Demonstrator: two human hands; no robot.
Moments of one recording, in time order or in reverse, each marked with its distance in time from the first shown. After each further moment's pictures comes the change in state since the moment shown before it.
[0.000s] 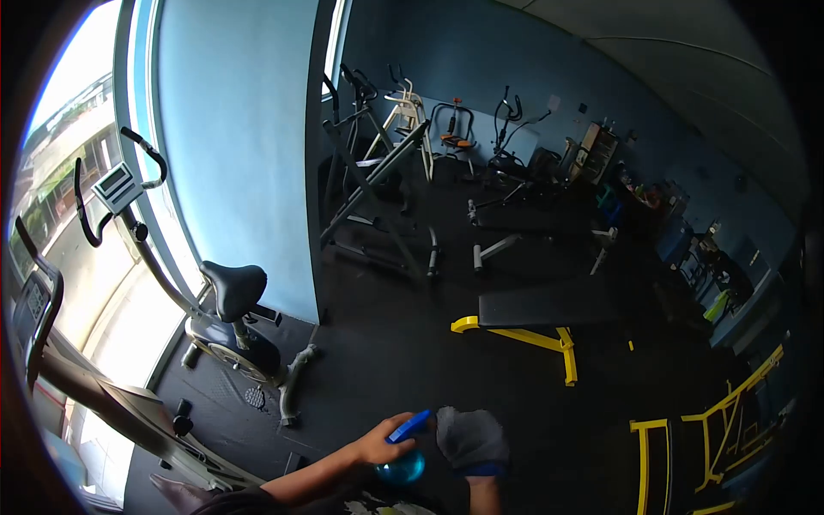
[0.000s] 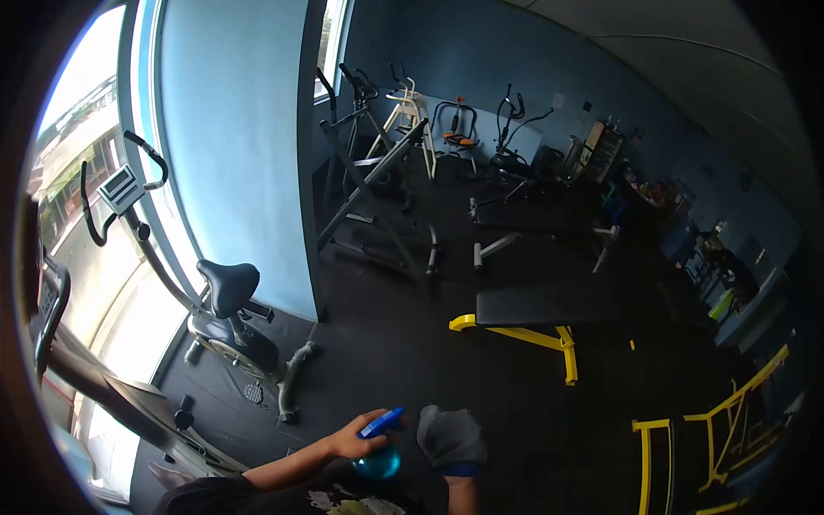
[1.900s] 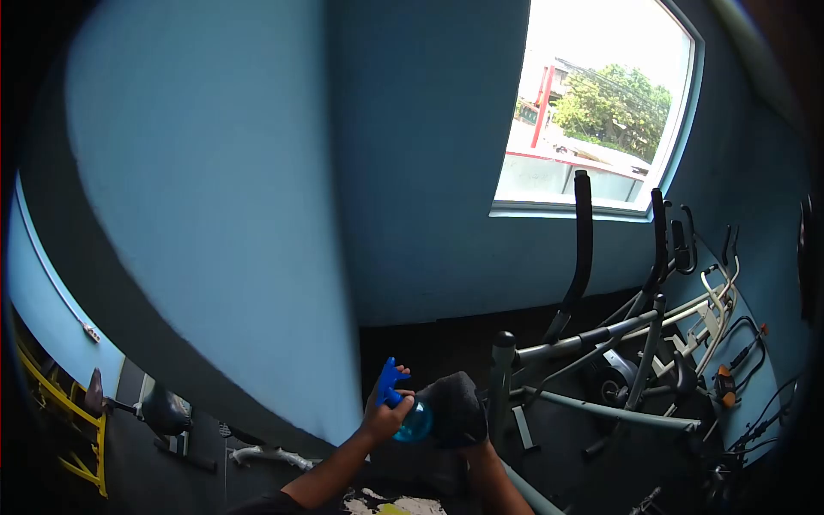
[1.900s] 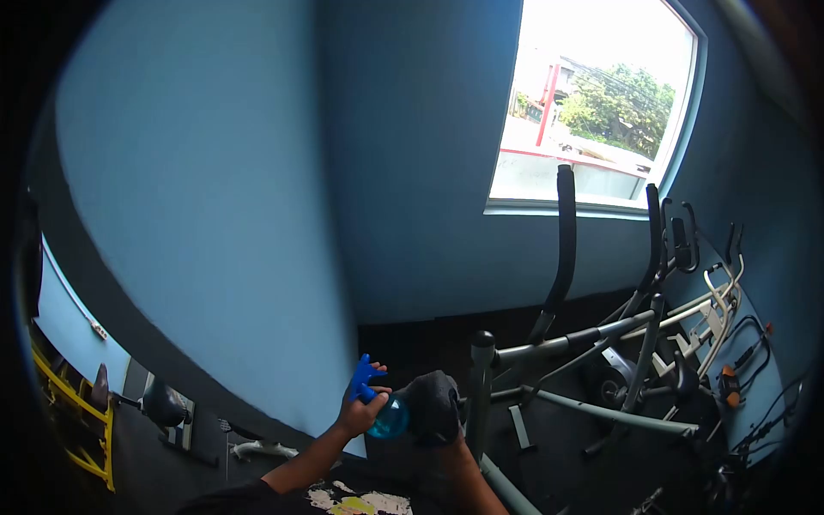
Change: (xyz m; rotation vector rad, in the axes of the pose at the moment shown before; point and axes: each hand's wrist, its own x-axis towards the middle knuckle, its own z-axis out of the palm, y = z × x) left_hand 0.553 0.058 -0.865 0.305 1.848 0.242; right_hand 1.125 0.043 0.627 1.463 -1.089 -0.771
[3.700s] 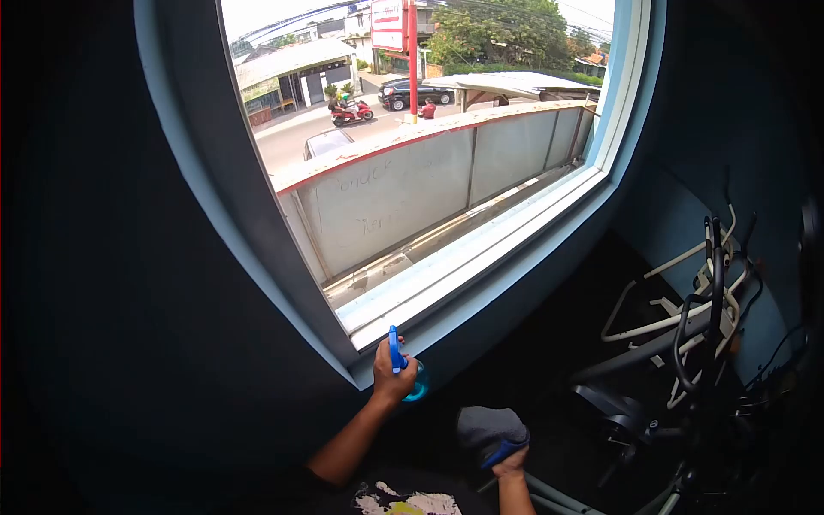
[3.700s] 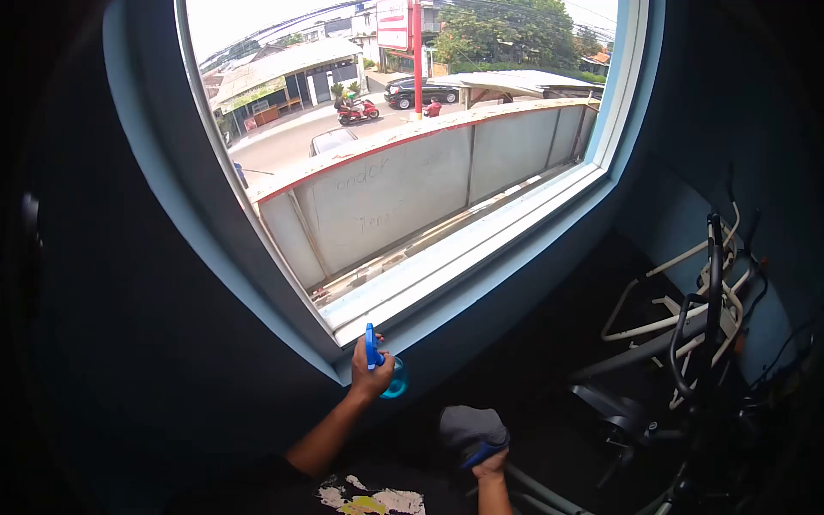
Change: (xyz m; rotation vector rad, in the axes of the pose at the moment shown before) left_hand 0.828 -0.249 0.337 0.341 -0.085 0.074; right_hand 0.371 0.329 -0.475 0.951 1.067 0.167
